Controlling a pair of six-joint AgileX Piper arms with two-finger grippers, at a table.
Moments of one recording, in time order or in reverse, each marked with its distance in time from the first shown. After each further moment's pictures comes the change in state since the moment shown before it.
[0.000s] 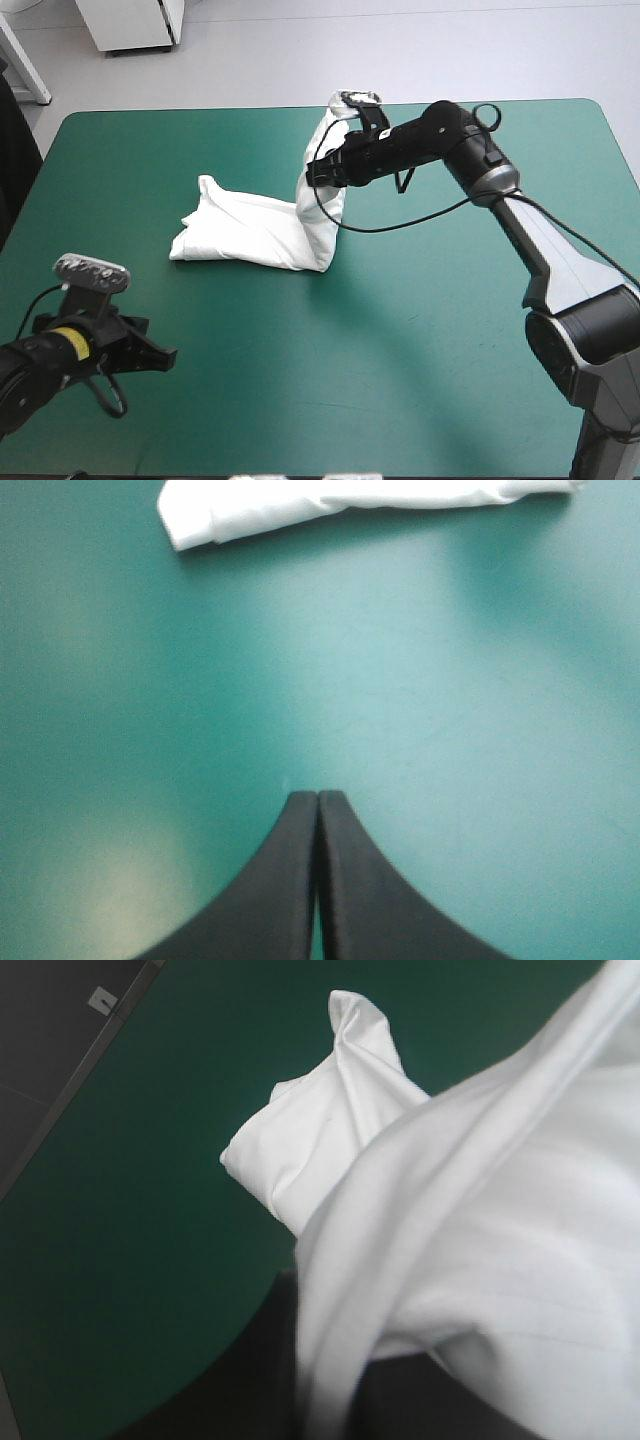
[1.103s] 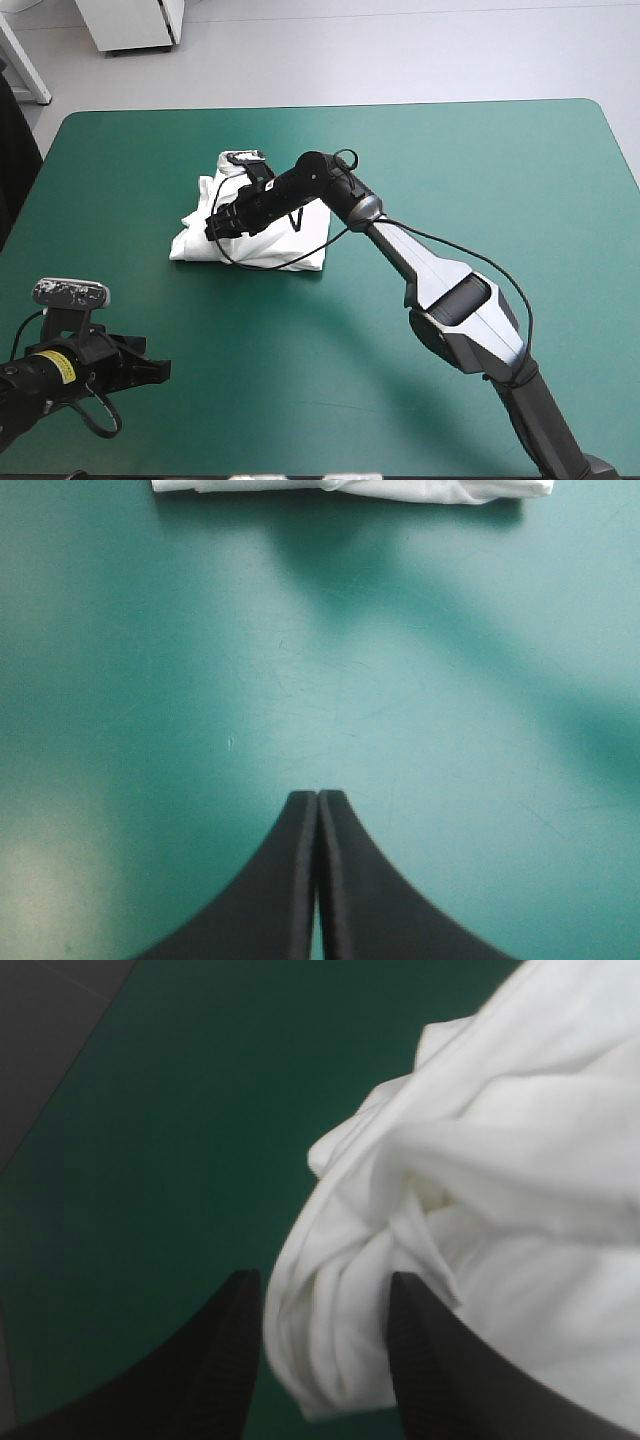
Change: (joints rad) left arm 0.000 -0.072 0.010 -0.072 0.052 -0.122; right arm 0.263 0.504 -0.513 0.002 0.022 0.118
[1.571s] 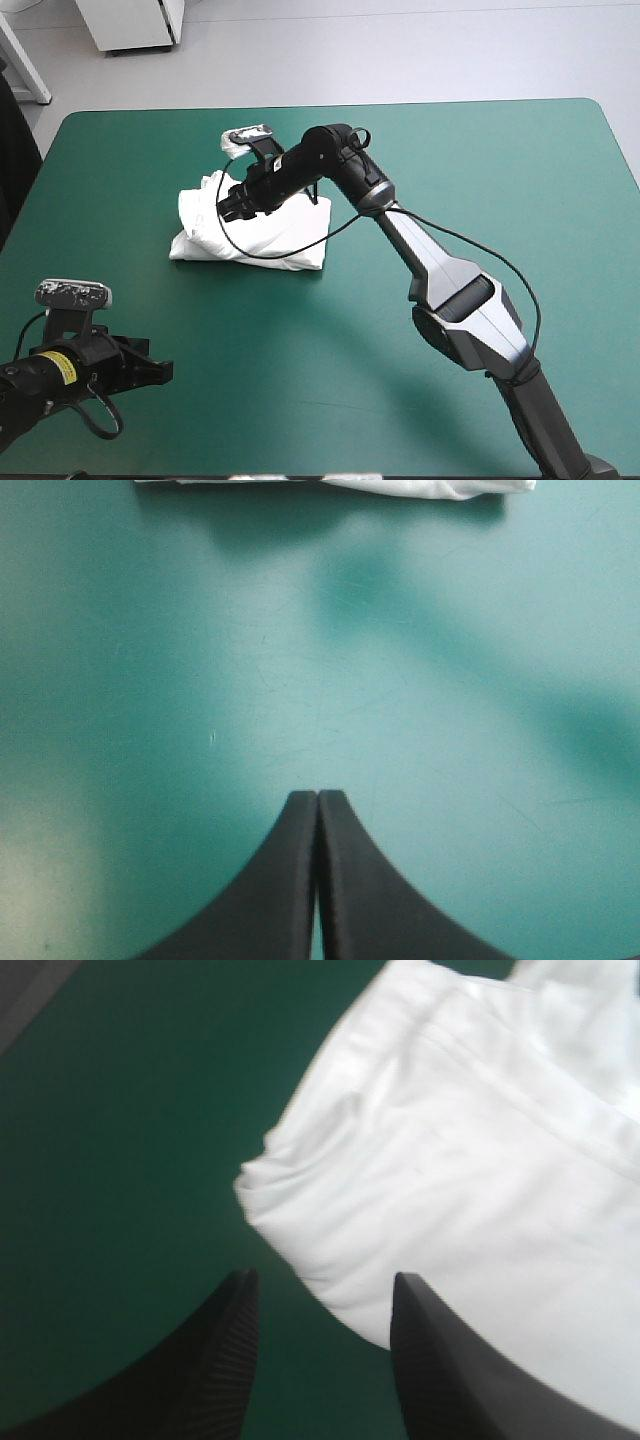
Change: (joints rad) left arm 0.000 0.000 0.000 -0.026 0.000 -0.003; right arm -0.027 0.002 -0.248 -0.227 0.217 0.128
